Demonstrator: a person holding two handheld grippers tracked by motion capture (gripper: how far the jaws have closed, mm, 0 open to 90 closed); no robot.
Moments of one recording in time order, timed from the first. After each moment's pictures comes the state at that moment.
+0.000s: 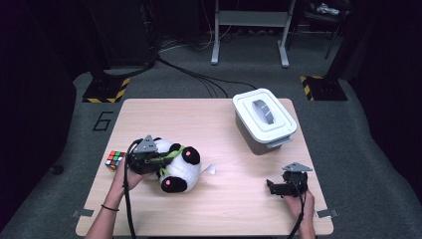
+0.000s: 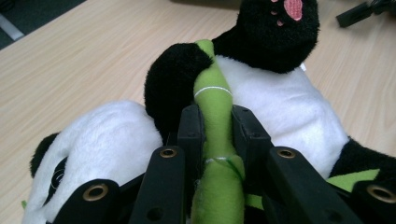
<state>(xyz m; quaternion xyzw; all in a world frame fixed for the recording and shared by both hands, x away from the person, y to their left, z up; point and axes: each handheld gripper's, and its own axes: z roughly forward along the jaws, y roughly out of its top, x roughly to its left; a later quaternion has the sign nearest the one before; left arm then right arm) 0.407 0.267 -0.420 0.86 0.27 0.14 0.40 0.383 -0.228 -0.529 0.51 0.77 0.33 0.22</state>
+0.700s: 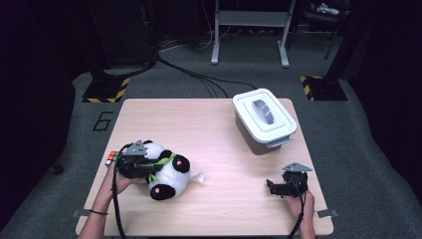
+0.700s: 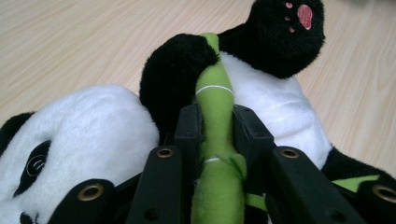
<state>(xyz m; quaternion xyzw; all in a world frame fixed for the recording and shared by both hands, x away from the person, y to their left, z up) 0.400 0.293 -0.431 0.87 0.29 0.11 0.39 0.383 -0.228 -0.529 0.51 0.77 0.33 0.22</state>
